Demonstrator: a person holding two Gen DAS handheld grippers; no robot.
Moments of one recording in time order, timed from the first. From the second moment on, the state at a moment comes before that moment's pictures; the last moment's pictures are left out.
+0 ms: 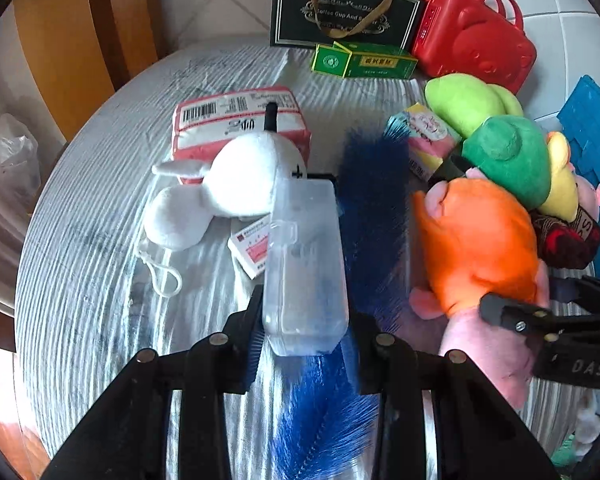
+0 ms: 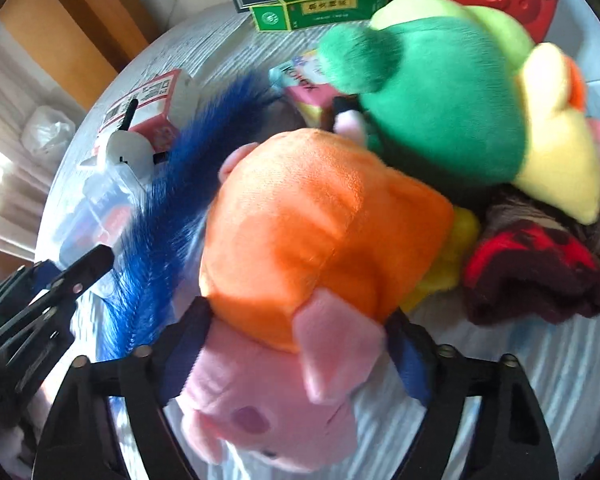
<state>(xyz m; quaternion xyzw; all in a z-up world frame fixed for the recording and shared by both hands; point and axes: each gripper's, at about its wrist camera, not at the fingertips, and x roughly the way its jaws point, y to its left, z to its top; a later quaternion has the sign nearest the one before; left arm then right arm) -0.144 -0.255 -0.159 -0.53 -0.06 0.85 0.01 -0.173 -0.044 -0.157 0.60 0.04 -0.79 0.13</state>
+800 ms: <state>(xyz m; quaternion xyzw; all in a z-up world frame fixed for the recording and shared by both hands) -0.118 -0.249 -0.111 -0.45 -0.01 0.89 -0.05 -0.150 -0.048 -0.119 0.54 0.05 -0.82 0.17</state>
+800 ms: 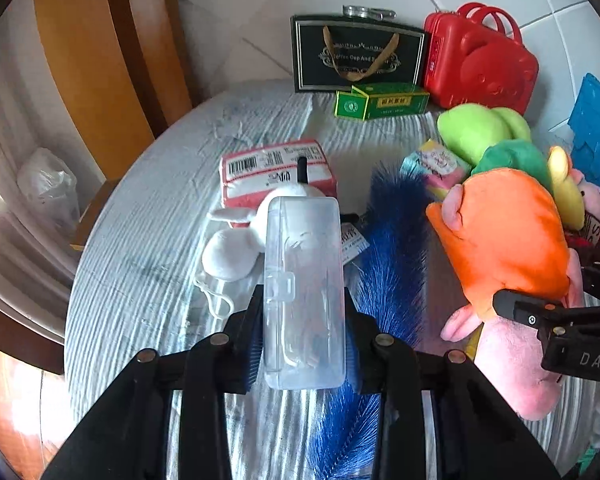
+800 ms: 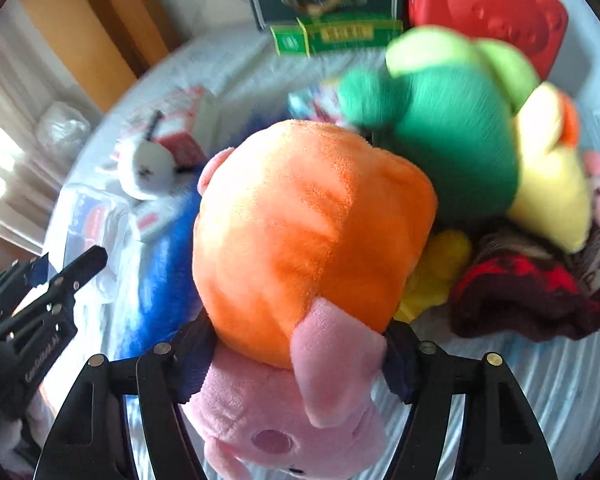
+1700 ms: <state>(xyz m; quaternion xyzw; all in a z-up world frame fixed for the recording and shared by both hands) -0.048 -0.050 0.024 -0.30 0.04 0.95 0.06 -0.043 0.128 0.062 0.29 0.01 -0.95 0.10</state>
